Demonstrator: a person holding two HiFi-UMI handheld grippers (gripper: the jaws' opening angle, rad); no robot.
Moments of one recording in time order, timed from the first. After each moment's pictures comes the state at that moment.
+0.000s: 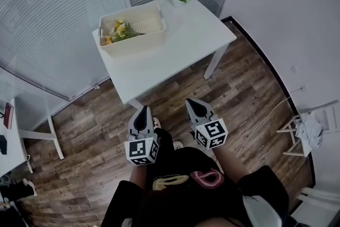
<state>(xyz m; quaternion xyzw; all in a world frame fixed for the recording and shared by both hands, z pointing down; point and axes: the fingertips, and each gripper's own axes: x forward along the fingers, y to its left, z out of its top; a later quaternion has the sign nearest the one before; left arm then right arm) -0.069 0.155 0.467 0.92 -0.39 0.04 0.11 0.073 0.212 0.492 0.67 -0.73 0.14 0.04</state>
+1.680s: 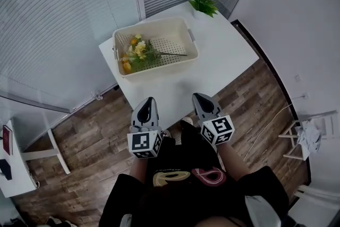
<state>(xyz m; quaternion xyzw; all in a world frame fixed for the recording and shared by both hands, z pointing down) -0.070 -0.098 0.467 0.93 -0.34 0.04 0.13 0.072 -0.024 0.487 0.70 -0.70 0.15 0.05</state>
